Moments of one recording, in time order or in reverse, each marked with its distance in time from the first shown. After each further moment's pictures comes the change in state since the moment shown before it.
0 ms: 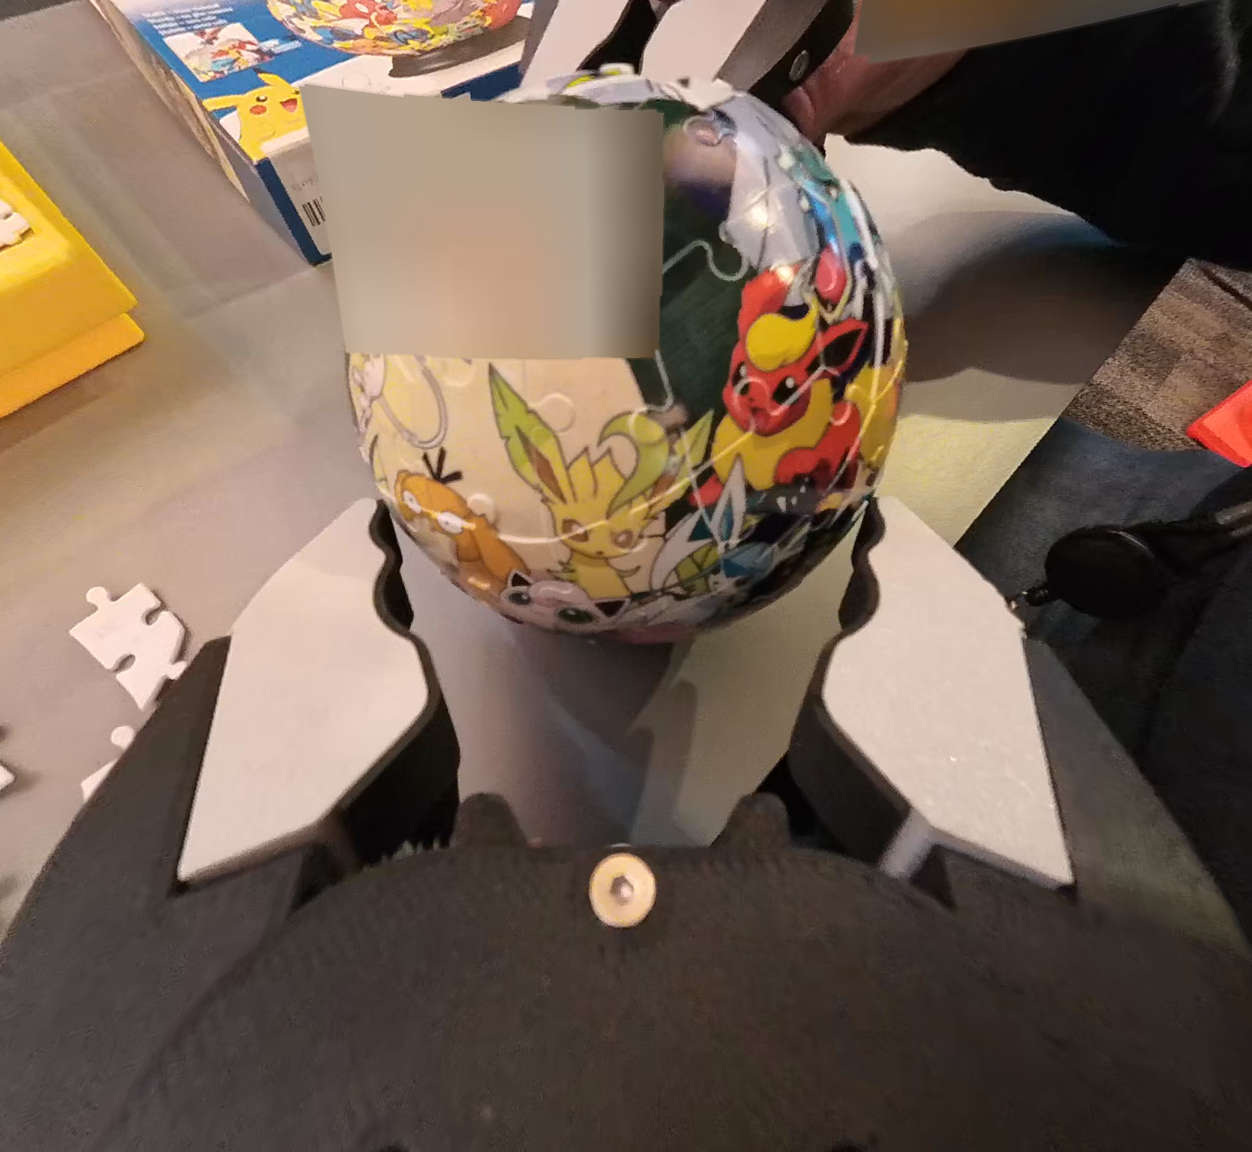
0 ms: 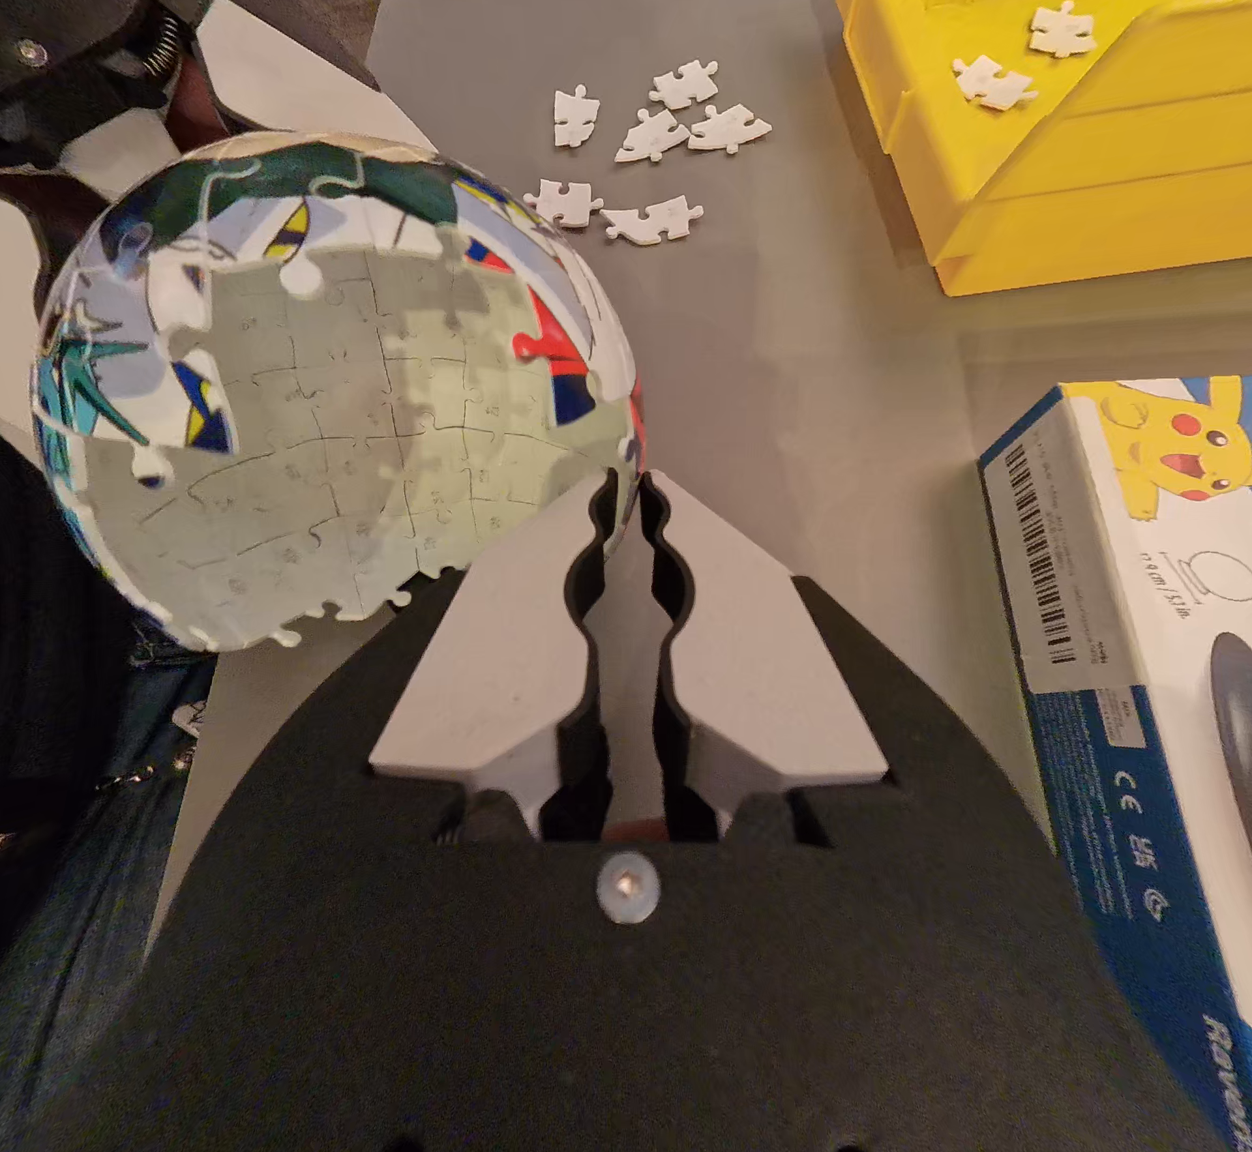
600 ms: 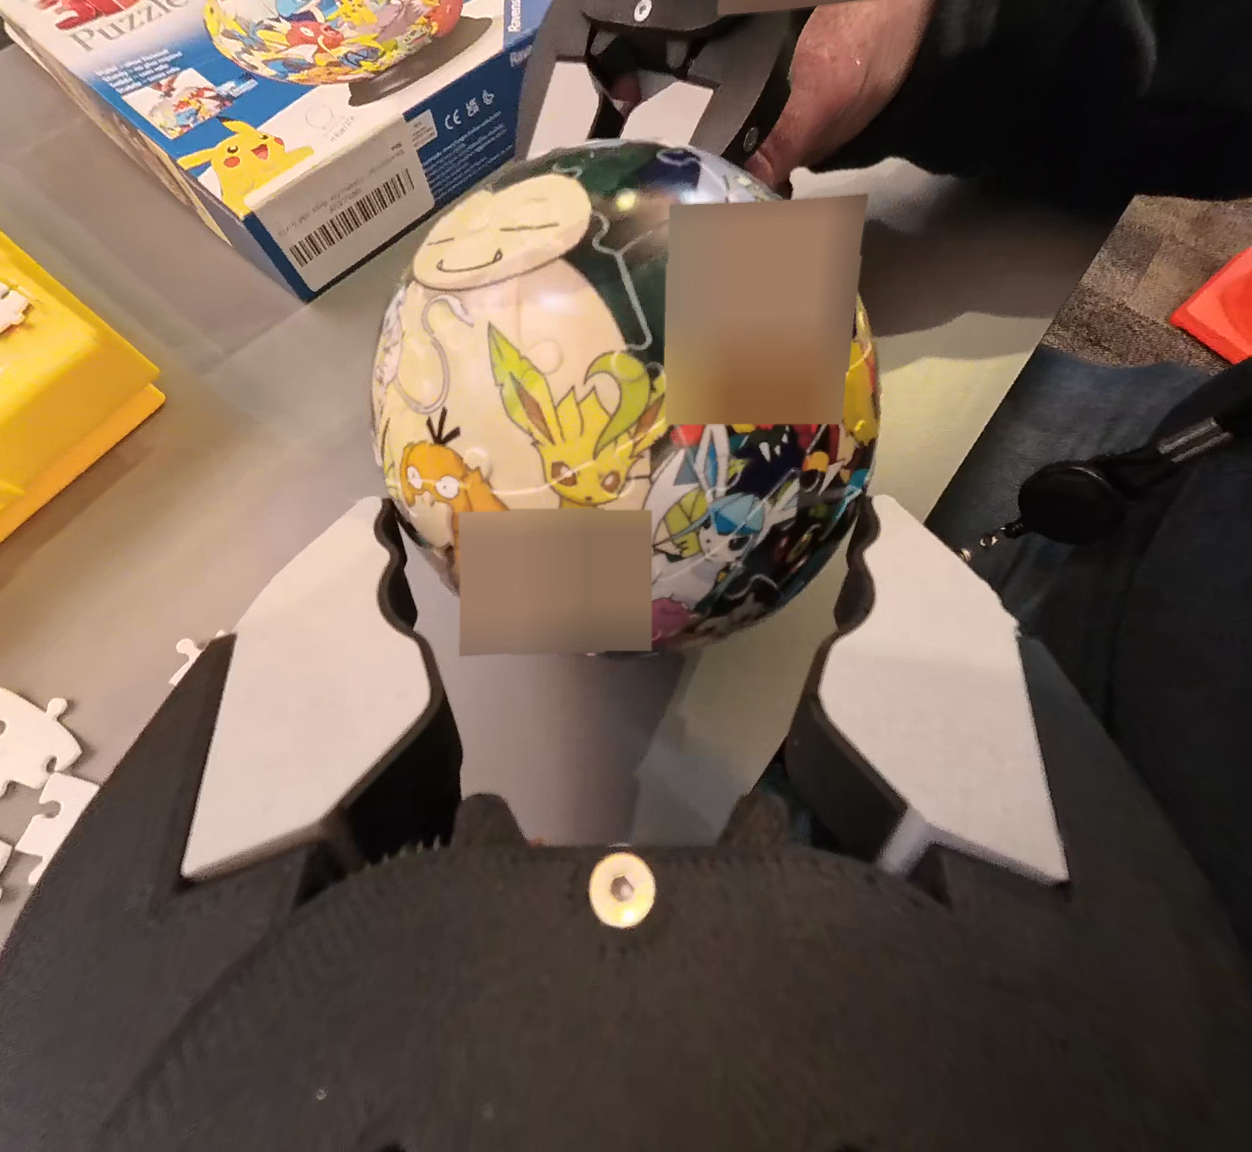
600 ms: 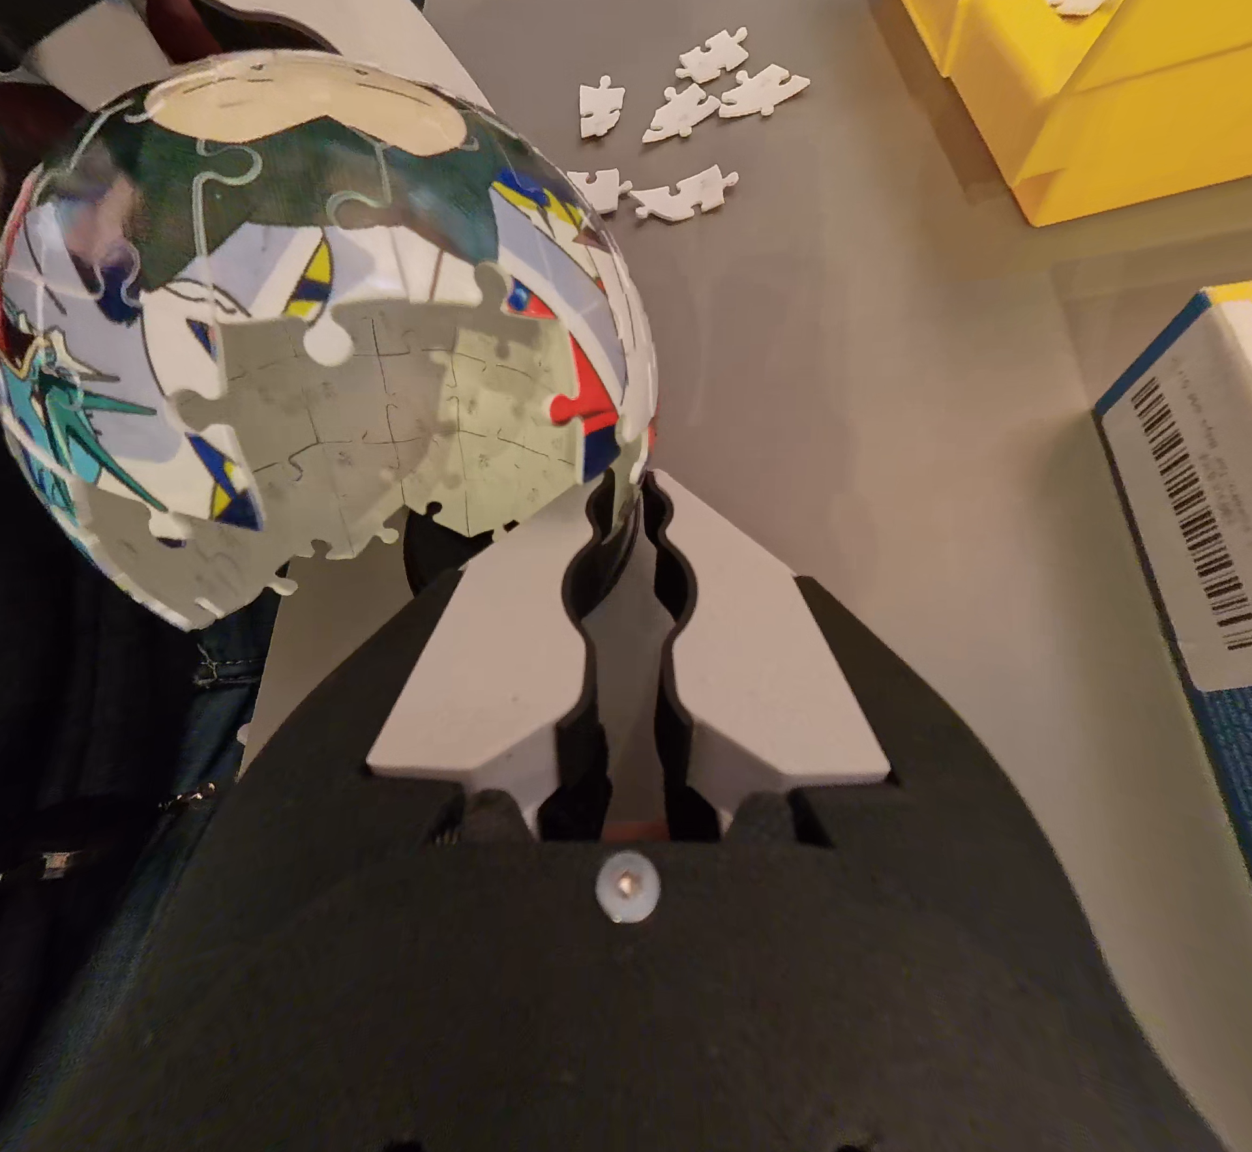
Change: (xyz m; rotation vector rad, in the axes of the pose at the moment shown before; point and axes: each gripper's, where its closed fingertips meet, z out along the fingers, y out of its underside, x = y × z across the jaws) left arm 0.014 -0.013 -0.013 -0.080 0.077 0.112; right arm -0.011 0.013 0.012 0.038 -0.074 0.114
